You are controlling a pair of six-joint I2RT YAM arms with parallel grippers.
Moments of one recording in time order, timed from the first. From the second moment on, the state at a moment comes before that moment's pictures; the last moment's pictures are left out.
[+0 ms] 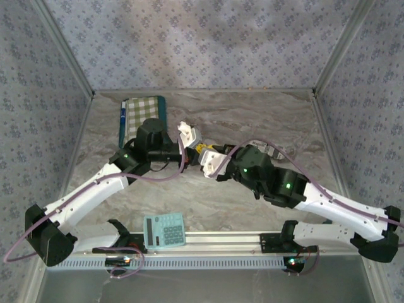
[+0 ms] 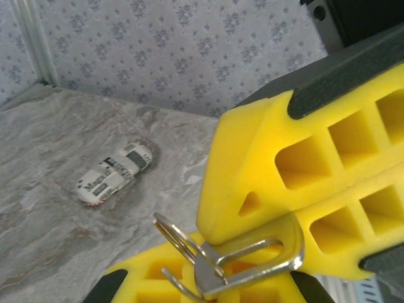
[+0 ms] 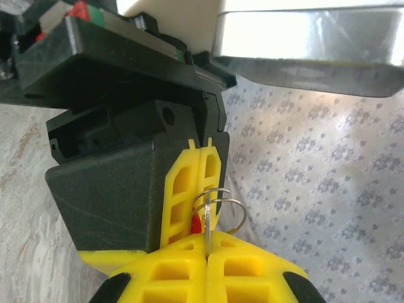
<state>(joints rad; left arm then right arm) -0.75 1.16 1.04 -0.19 0.70 0.08 1.14 0.99 1.05 -0.34 0.34 -0.72</state>
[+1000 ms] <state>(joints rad) -0.73 1.15 1.04 -0.20 0.79 0.02 1.16 0.91 0.96 -0.26 0.33 -1.03</state>
